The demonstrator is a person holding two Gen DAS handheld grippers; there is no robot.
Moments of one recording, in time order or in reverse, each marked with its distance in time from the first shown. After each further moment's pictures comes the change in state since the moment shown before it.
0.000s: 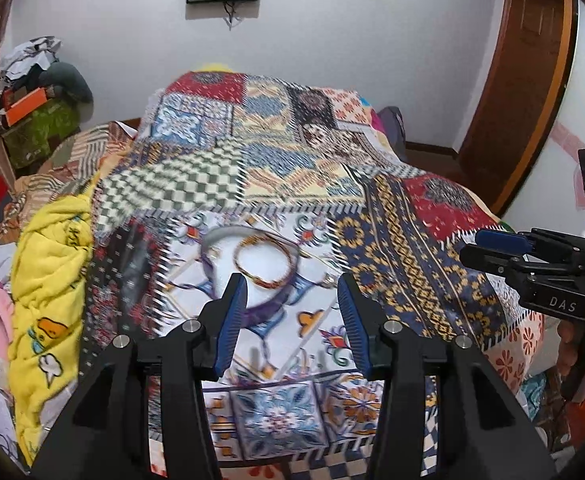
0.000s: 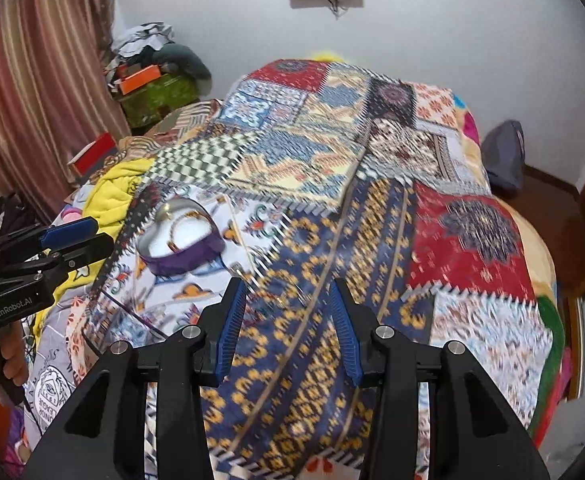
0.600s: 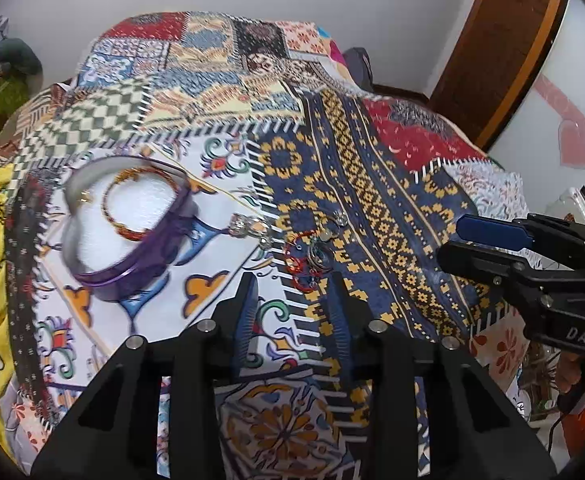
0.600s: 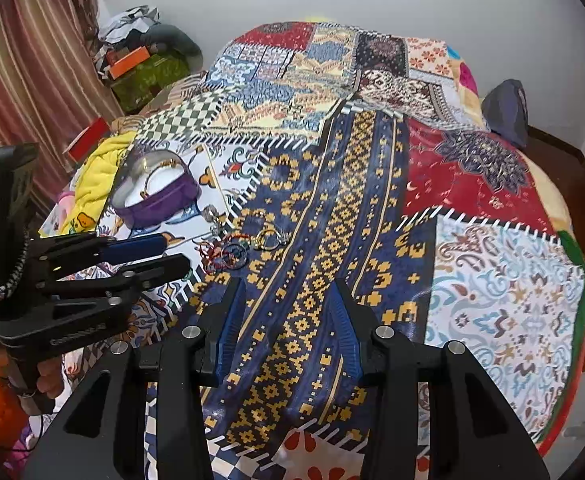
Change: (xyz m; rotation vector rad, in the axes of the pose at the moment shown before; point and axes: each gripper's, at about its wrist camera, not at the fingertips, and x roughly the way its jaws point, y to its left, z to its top) left arm 0.088 -0.055 -0.028 0.050 0.204 -0.116; right arm 0.020 -0.026 -0.037 0.051 0.101 0.037
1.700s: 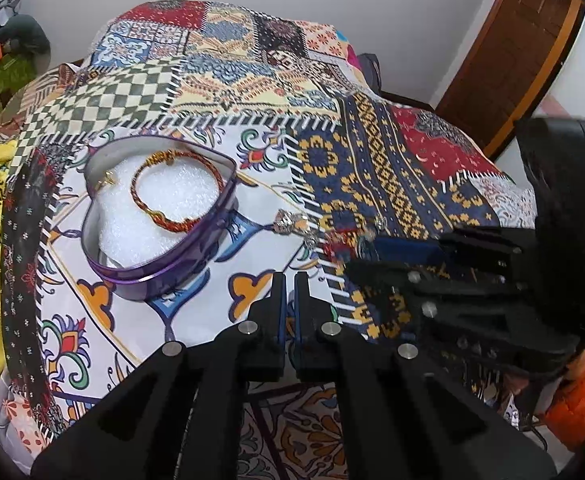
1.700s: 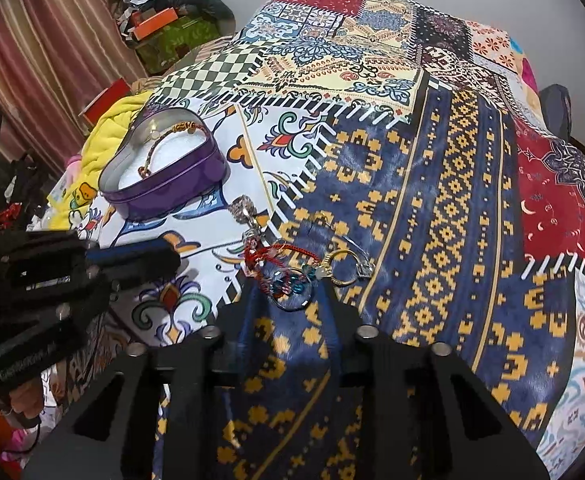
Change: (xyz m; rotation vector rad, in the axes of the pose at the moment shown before) left arm 0.005 0.037 -0.003 -0.063 -0.005 -0.028; right arm 0.073 0.032 0.019 -0.094 0.102 0.080
